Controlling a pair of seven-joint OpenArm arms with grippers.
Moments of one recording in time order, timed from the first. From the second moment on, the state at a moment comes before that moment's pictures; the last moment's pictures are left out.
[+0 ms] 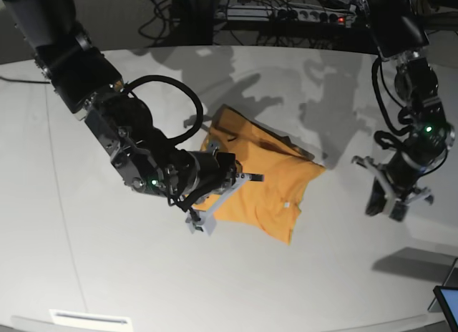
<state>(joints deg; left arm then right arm) -4.0 -23.3 -20.0 96.0 -10.9 -40.7 35.9 24.2 9.5 -38.8 98.2 49.8 -39.0 -66.9</state>
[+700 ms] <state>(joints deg) -4.9 -18.6 -10.9 83.2 7.4 -40.8 12.1 22.5 14.7 -39.0 103.0 48.2 -39.0 -57.8</state>
